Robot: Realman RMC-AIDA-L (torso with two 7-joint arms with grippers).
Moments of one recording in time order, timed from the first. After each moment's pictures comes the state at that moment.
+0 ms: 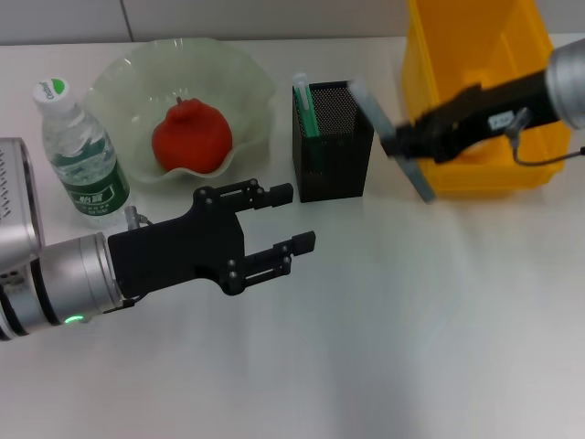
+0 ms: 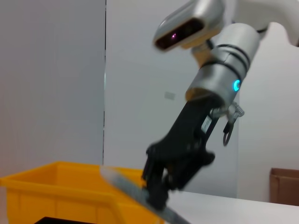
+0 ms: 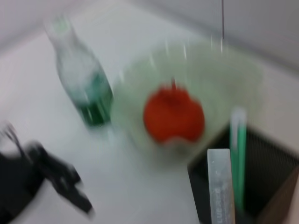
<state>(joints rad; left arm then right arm) -0.46 -2.08 1.08 0.34 1.47 1.55 -0.81 0.55 2.08 -1.16 -1.36 -2.21 -1.48 2.28</state>
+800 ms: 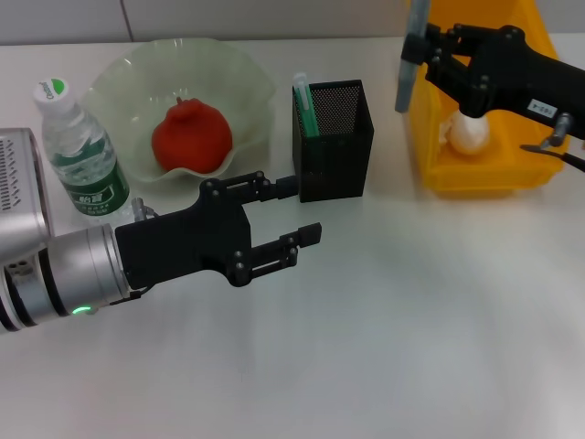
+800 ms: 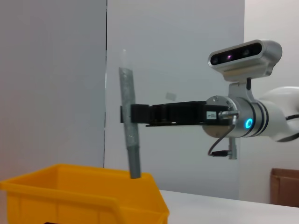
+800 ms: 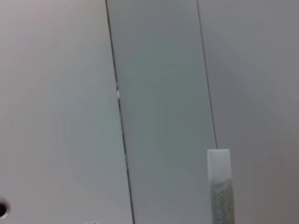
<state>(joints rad) -0.49 -2.08 1.09 0.32 1.45 1.53 -0.81 0.48 2.08 -0.93 -0.67 -1.40 -1.43 1.22</state>
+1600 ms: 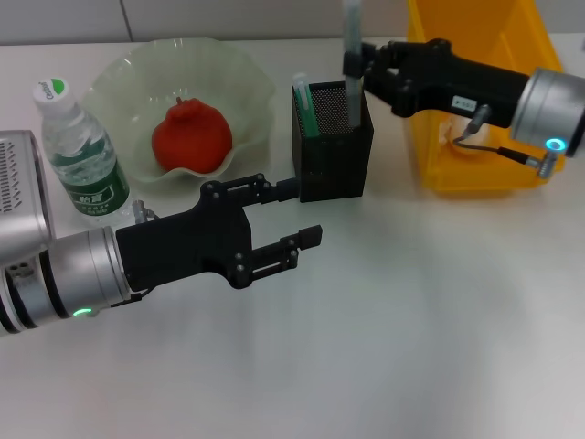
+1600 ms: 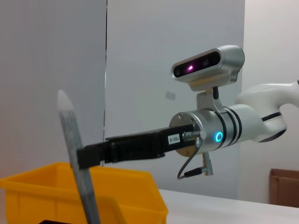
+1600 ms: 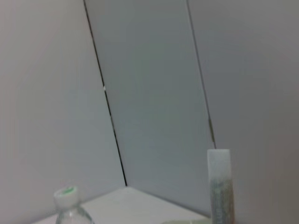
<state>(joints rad) -0.49 -2.08 1.09 0.32 1.45 1.53 -0.81 0.65 2.08 -0.96 -0.49 -1.48 -1.24 1.25</state>
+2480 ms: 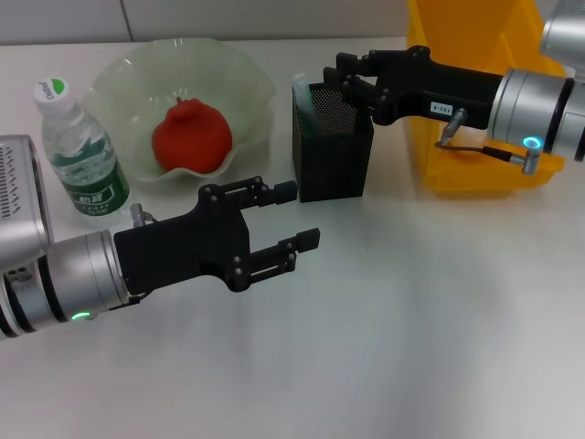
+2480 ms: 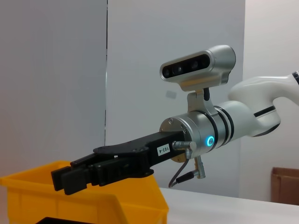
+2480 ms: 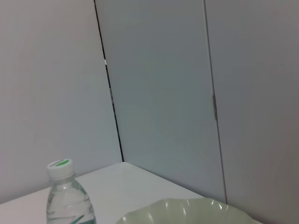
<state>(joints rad) -0.48 -2.08 1.09 0.31 1.45 1.53 -0.80 0.68 2.08 -1.03 -0.49 -1.50 -1.16 1.24</state>
